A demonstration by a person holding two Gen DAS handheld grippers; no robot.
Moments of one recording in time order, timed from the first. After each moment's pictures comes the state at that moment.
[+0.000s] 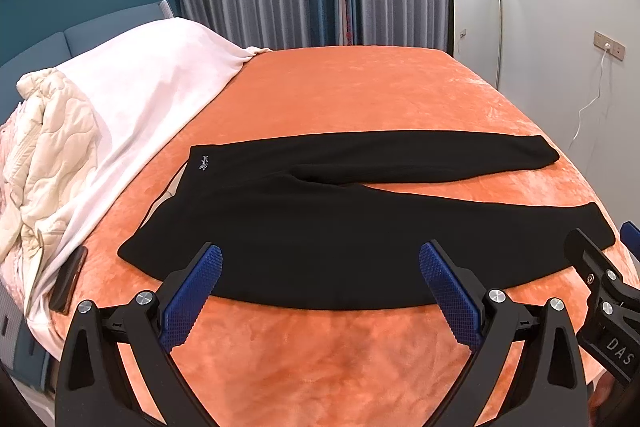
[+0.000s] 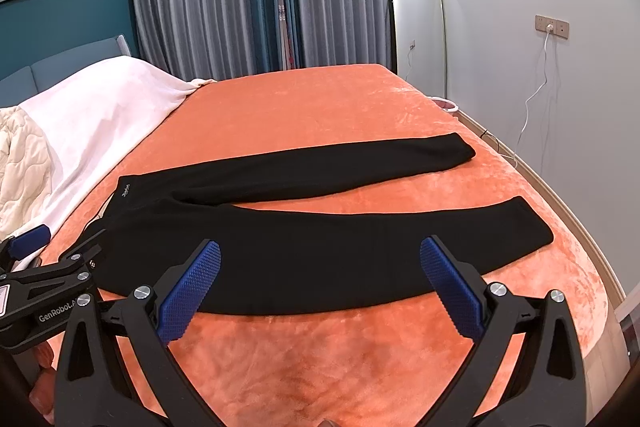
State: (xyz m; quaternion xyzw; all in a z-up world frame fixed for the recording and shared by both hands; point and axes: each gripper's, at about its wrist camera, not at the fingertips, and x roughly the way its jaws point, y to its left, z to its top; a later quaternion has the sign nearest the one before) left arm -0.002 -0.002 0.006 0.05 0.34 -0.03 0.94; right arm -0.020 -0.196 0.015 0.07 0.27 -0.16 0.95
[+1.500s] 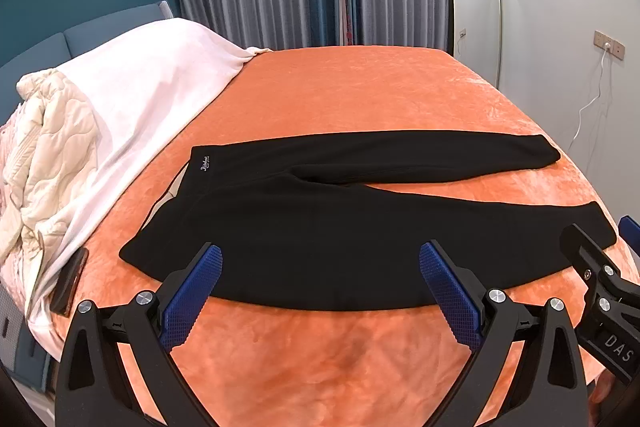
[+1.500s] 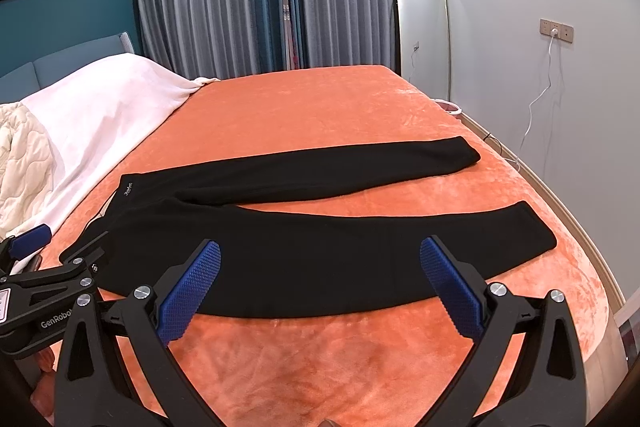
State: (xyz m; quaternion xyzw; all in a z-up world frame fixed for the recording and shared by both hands) left arm 0.000 -0.001 0.004 0.05 0.33 -0.03 0.94; right arm -0.013 -0.192 0.015 0.07 0.27 -0.15 0.95
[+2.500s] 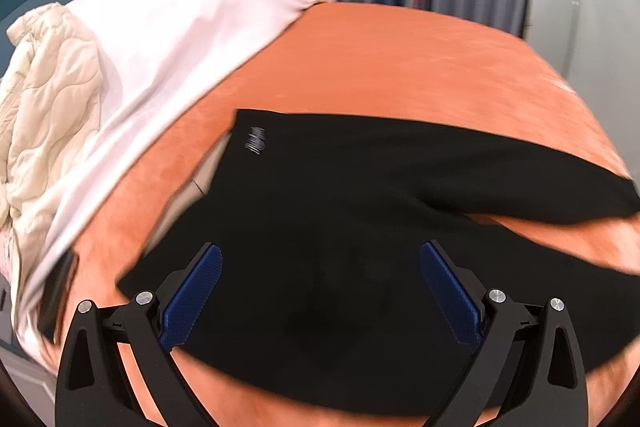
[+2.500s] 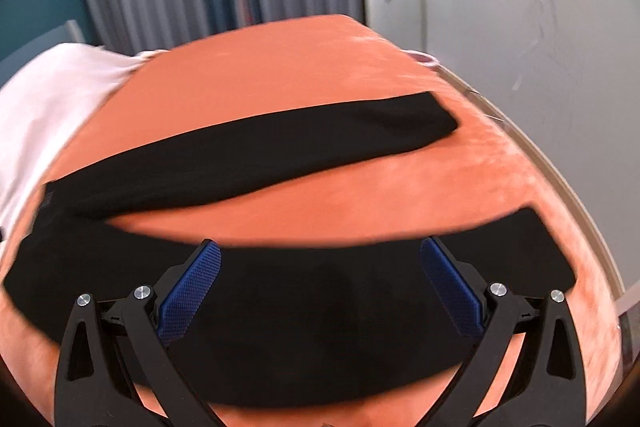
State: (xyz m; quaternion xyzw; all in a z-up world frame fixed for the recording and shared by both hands) left arm 0.204 0.122 -0.061 0.00 0.42 0.07 0.91; right arm 0.109 -0.387 -0.061 0.11 0.35 -0.21 0.91
